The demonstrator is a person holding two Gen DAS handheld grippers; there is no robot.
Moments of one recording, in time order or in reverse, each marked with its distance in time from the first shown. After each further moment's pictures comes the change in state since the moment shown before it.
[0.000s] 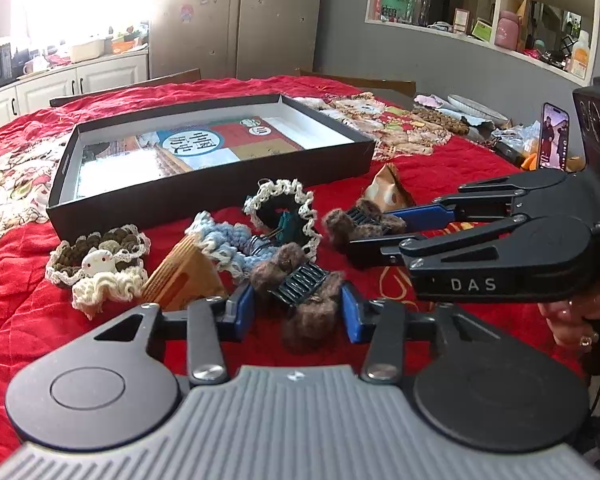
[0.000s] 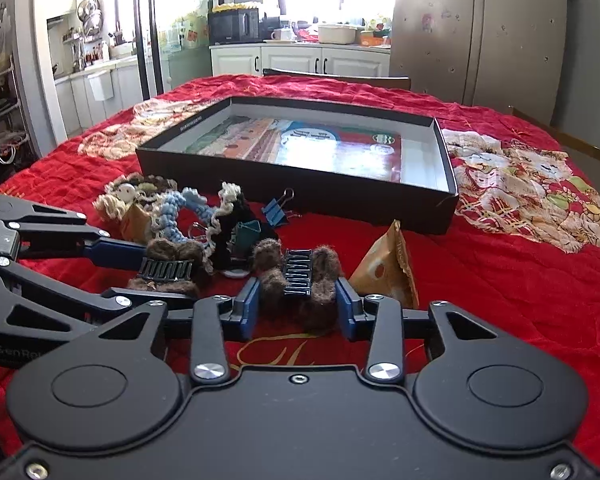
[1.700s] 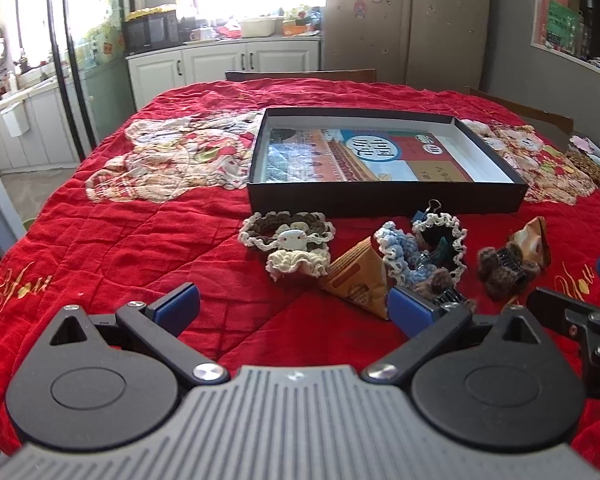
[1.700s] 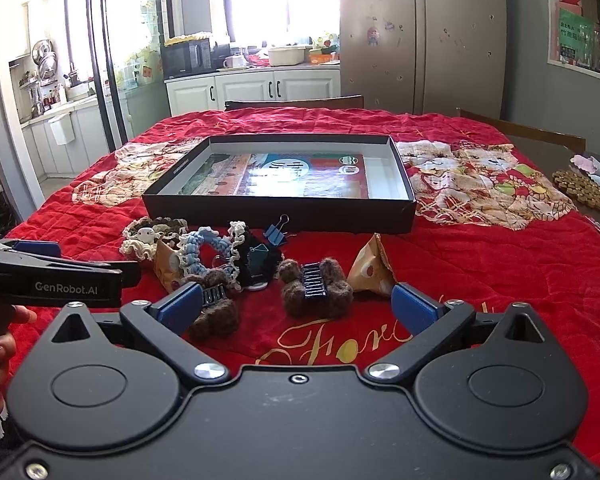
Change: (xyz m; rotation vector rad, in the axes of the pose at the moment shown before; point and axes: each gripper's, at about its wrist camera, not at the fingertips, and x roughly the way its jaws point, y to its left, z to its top) left arm -0.045 0.024 0.008 -0.242 0.033 0.466; right arm -0.065 0.031 0.001 0.137 -0.071 -0.111
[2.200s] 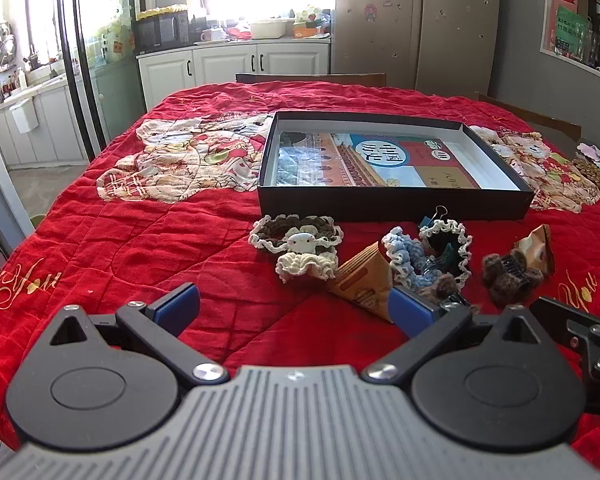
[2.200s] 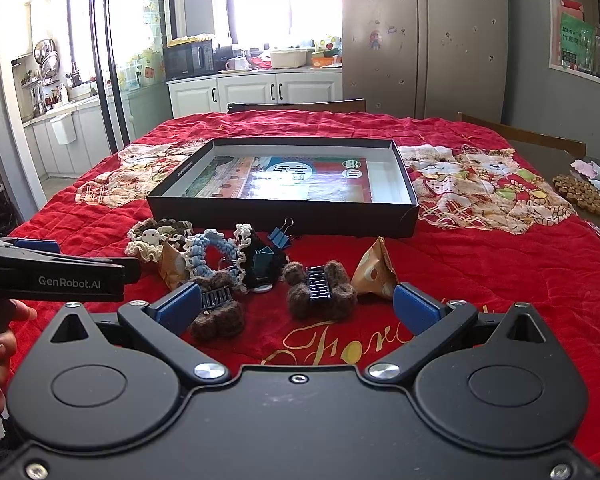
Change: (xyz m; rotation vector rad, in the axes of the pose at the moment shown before) left arm -0.005 0.002 0.001 -0.027 -0.008 0.036; right arm -0.005 0.001 0.005 -0.006 -0.004 -0.010
